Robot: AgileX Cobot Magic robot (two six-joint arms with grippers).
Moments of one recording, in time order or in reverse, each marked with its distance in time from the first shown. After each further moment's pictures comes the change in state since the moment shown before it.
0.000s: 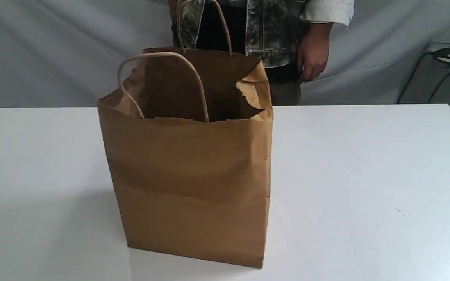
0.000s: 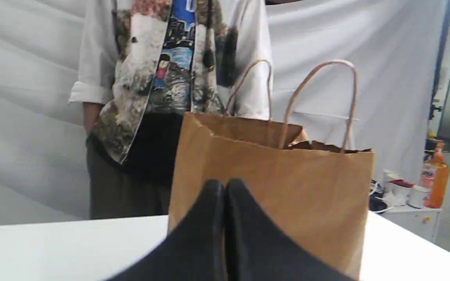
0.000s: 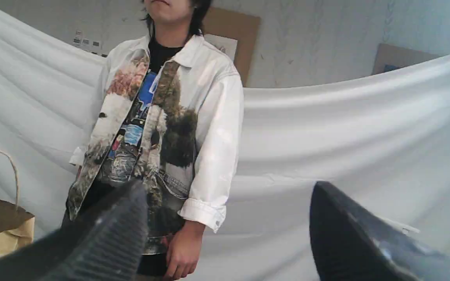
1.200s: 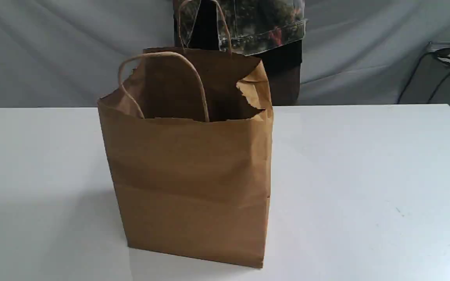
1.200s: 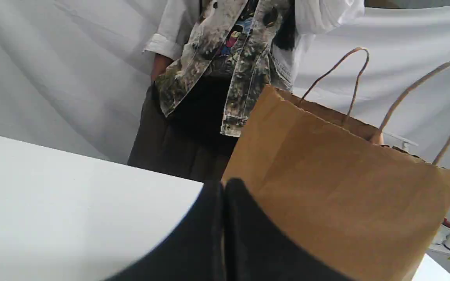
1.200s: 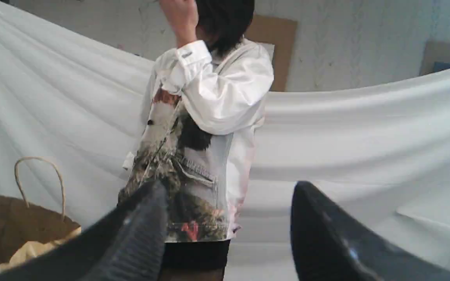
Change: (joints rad) left arm 0.000 0.000 0.061 -0.145 0.166 -0.053; right arm 0.000 0.103 0.205 0.078 -0.259 0.024
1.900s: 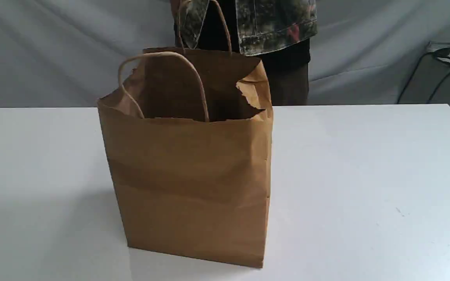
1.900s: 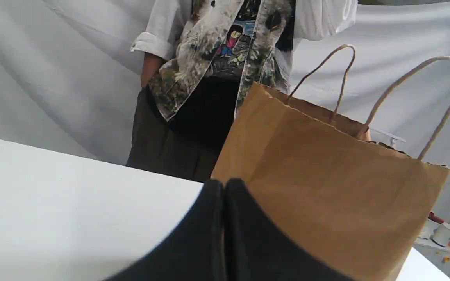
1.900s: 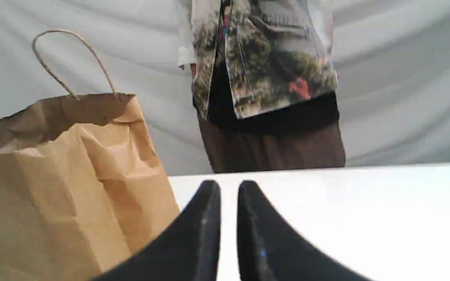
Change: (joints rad) left arm 0.000 0.000 0.000 0.000 -0.024 0.000; right arm 0.000 0.271 0.451 0.441 -0.493 0.028
